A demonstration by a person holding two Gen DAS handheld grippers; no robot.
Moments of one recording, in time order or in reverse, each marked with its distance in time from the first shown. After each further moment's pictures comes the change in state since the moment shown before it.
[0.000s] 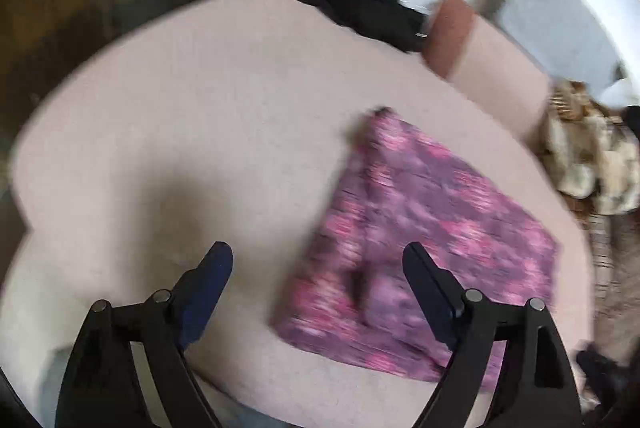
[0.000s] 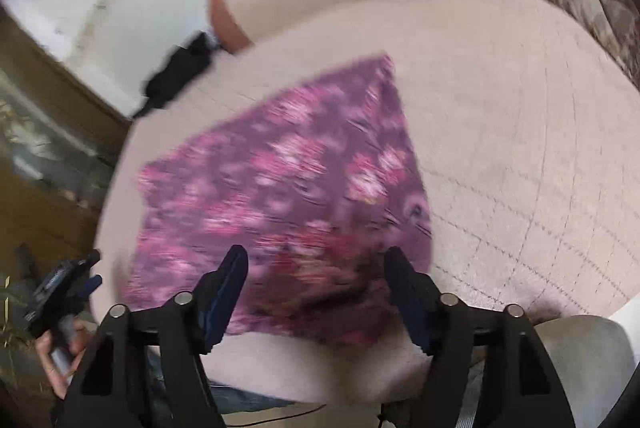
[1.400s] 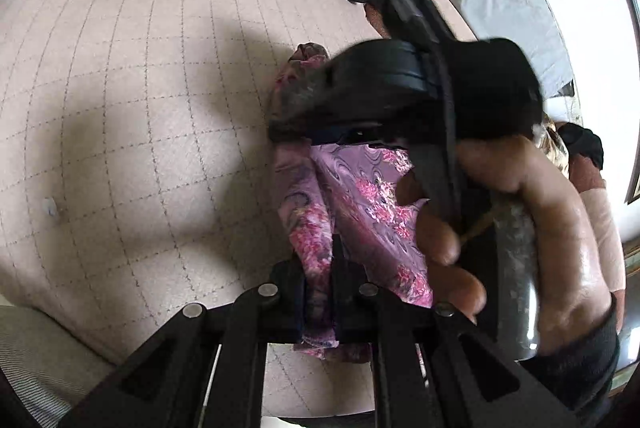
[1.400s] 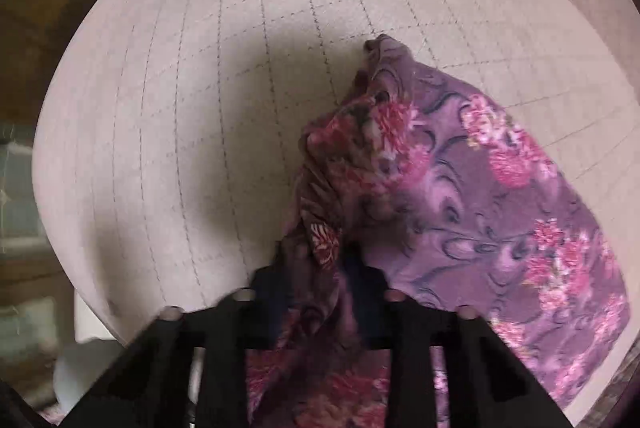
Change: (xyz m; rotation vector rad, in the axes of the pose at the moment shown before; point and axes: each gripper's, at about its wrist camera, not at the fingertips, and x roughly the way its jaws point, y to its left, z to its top) left arm 0.025 0.000 -0.034 -0.155 0.184 -0.457; right arm 0.312 0.314 -0.001 -0.620 0.649 -0.179
